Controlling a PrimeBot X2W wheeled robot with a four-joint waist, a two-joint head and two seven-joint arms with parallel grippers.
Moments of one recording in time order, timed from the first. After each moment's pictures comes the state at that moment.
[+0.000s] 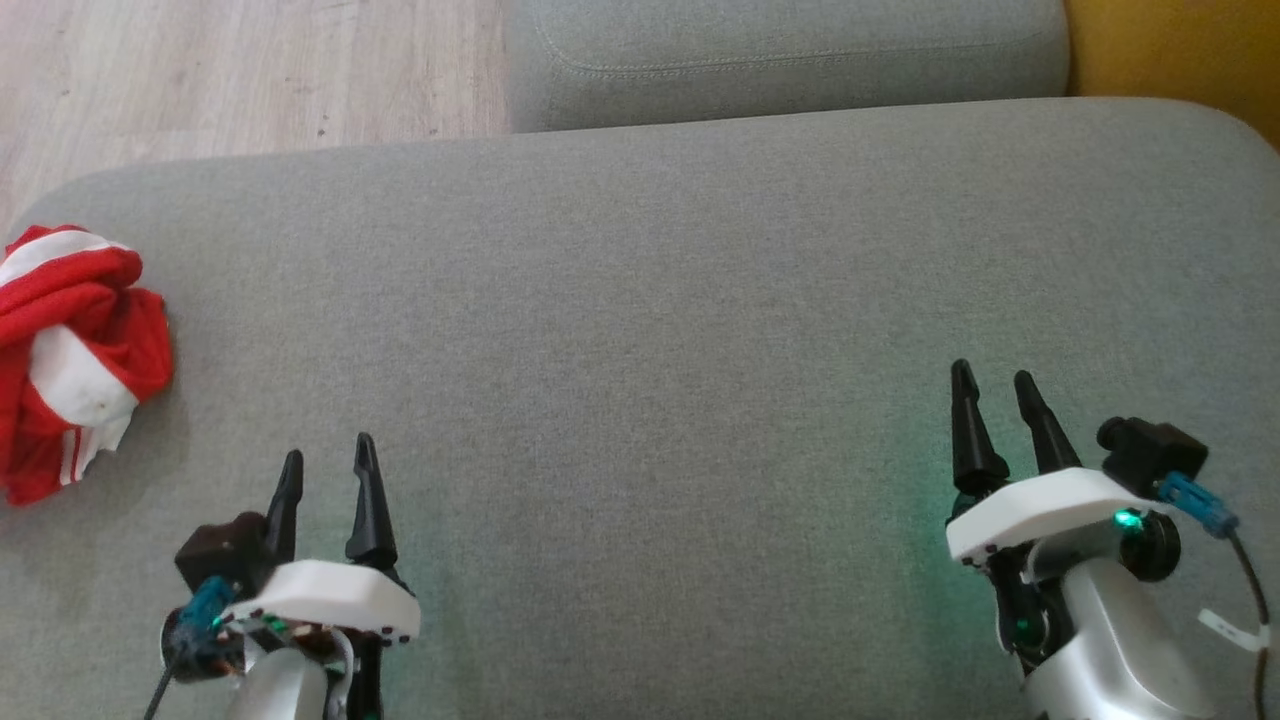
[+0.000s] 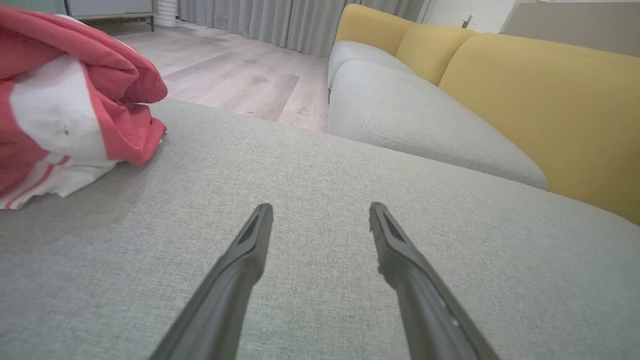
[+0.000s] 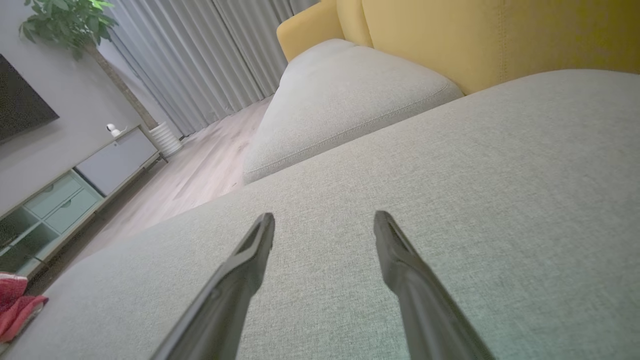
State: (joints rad) left arm -0.18 0.06 -0.08 0.50 -0.38 -0.05 -0.17; right arm -0.26 -0.05 0.06 0.57 0.43 0.13 -0.17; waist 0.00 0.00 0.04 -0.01
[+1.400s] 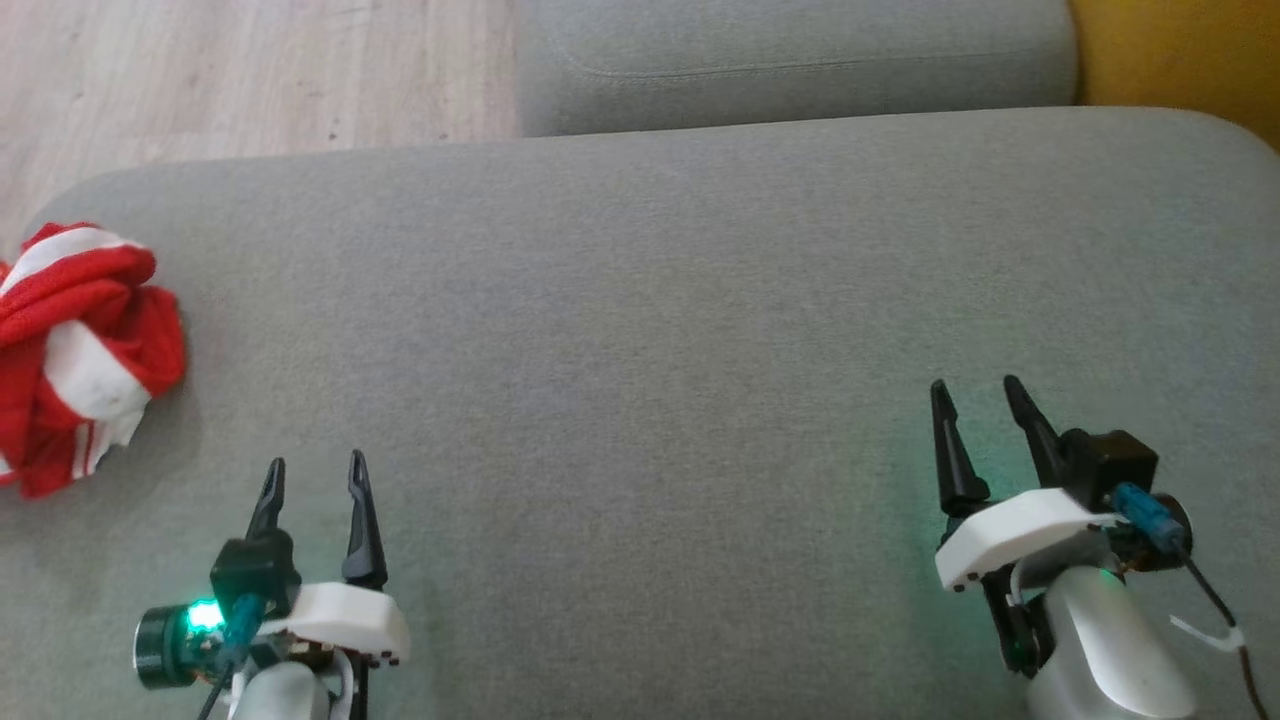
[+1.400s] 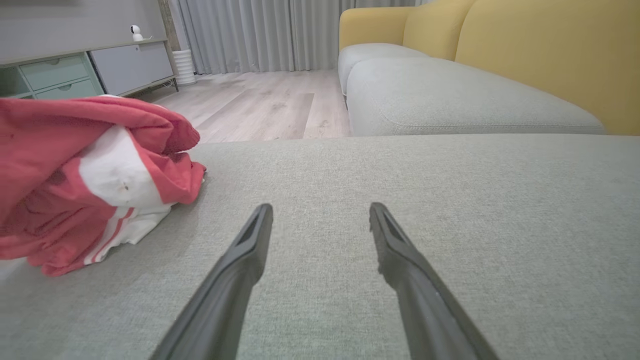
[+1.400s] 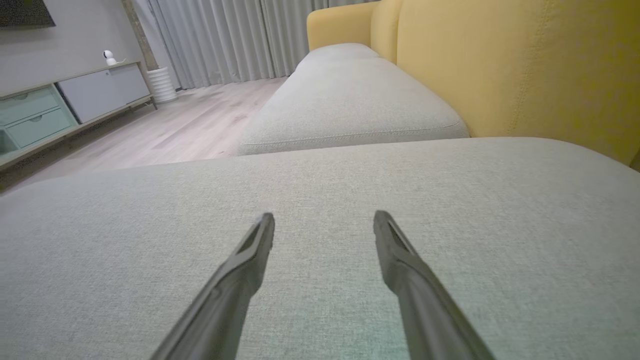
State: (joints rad) left arm -0.18 0.05 -0.01 0.56 -0.07 0.01 -0.25; right arm -0.26 -0.05 0.04 0.63 0.12 0.13 -0.25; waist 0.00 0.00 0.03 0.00
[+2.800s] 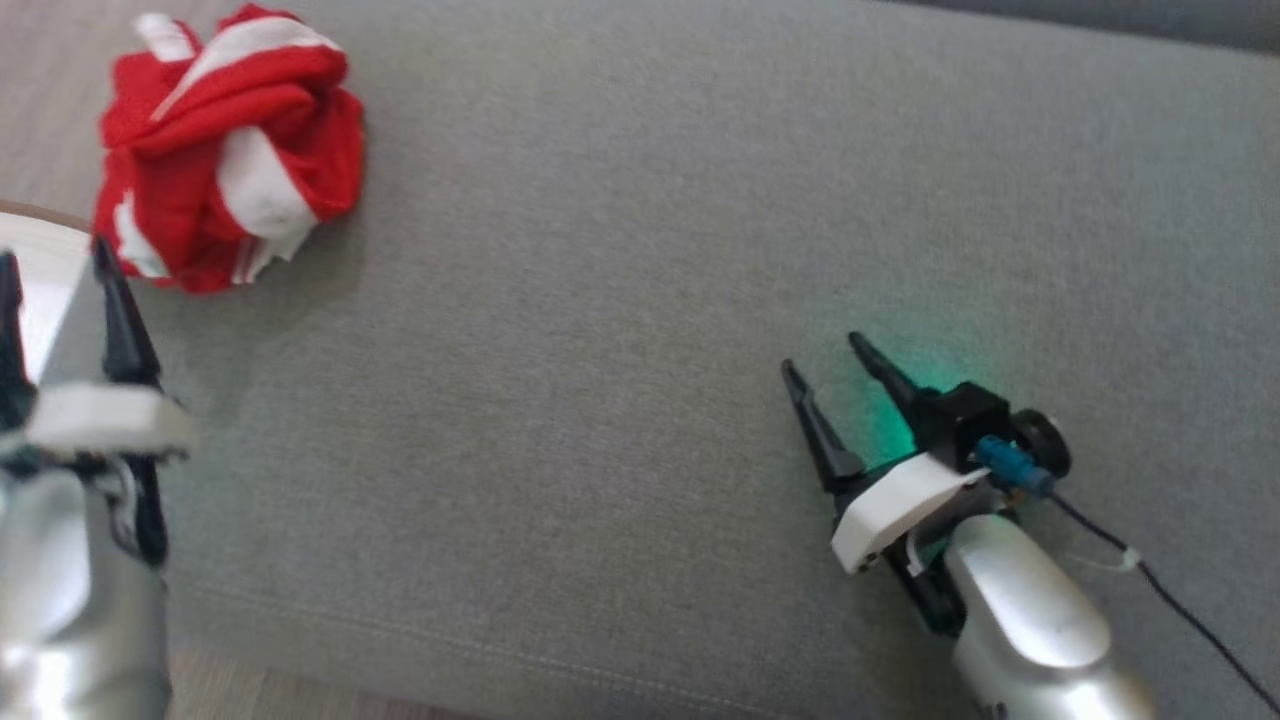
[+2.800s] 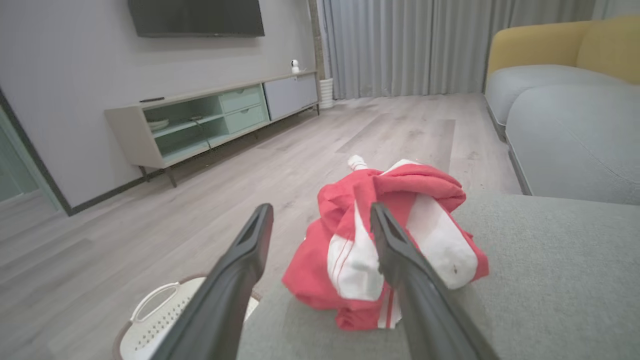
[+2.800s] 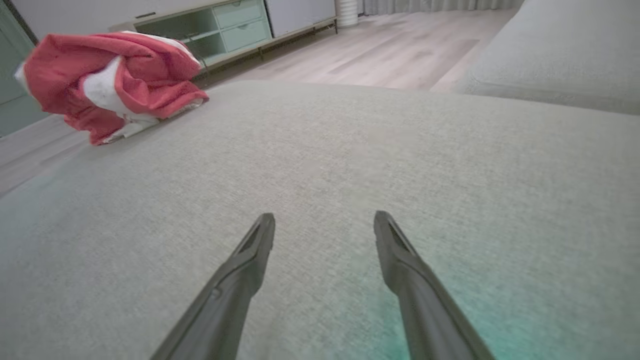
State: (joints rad) left arm -0.49 0.22 0.20 0.63 -0.09 -0.08 -0.25; right arm -0.38 -0.06 0.38 0.65 0.16 0.13 -0.25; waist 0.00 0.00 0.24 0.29
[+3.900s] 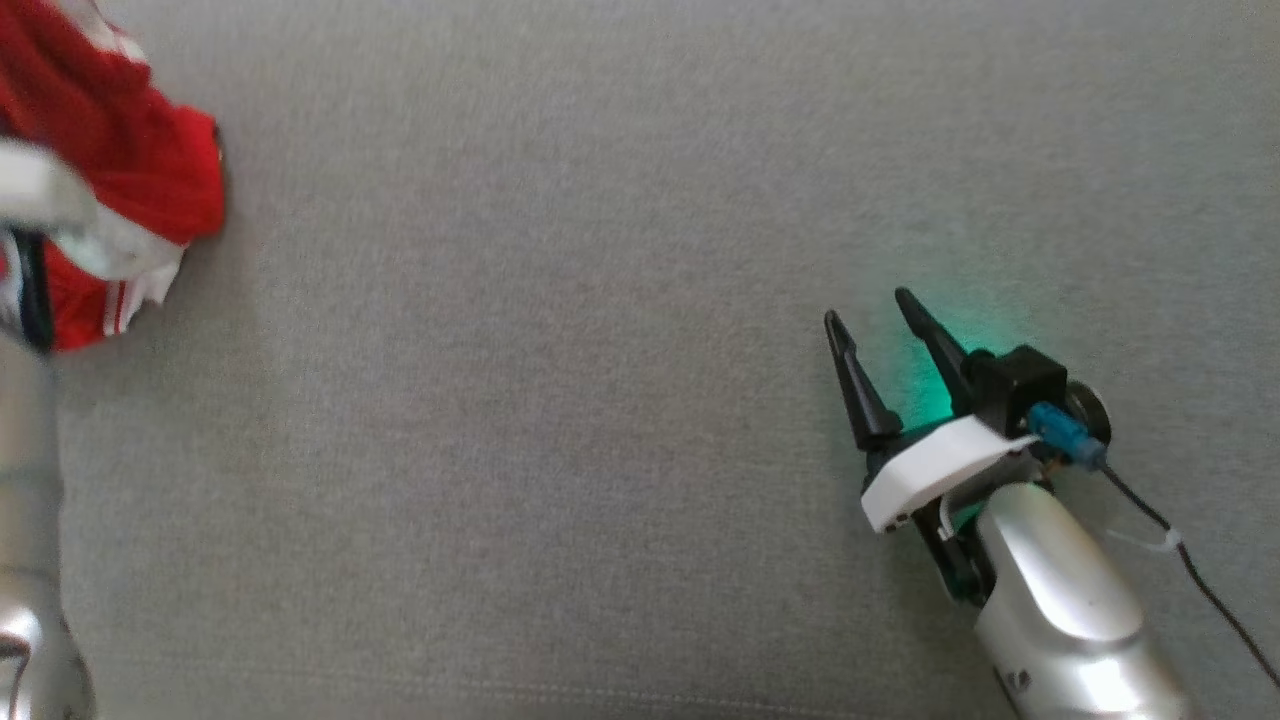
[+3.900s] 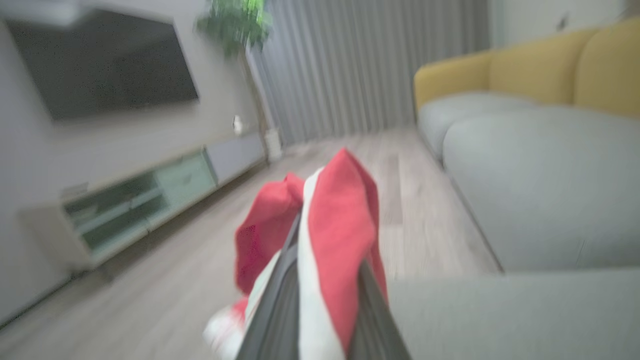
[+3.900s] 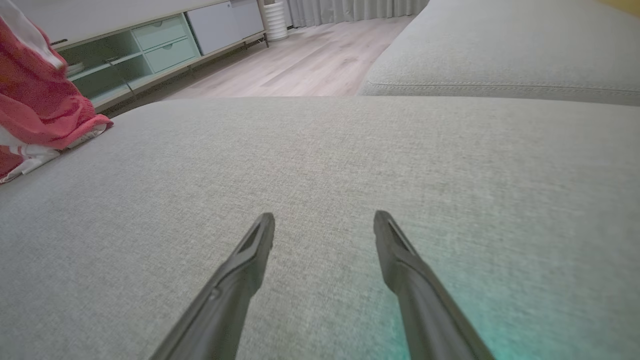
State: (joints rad) left arm -0.91 0.35 0.04 0.85 -0.08 -0.10 -0.25; right arm -0.42 -0.08 0.32 0.63 0.19 0.13 -0.26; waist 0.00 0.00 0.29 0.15
